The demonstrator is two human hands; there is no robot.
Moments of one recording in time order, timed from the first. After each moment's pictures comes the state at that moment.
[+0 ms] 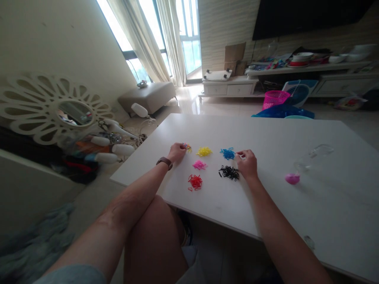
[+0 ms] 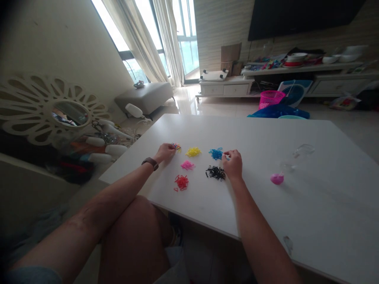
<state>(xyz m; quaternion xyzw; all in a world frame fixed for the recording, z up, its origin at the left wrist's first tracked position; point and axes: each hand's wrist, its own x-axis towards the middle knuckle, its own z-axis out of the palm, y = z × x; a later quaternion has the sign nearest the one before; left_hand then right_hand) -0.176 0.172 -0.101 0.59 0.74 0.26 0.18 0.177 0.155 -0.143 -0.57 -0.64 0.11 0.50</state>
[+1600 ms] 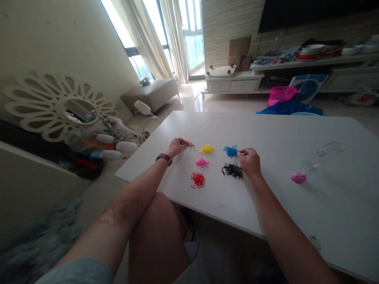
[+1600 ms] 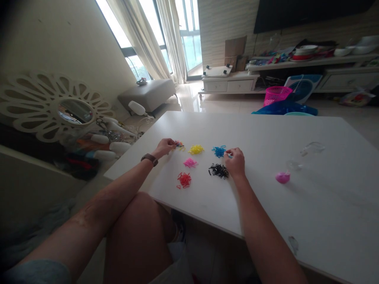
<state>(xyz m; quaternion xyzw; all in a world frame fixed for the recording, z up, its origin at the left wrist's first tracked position) -0.193 0.177 -0.101 0.56 0.72 0.32 0.24 0.174 0.154 -0.140 -0.56 -0.65 0.14 0.49</state>
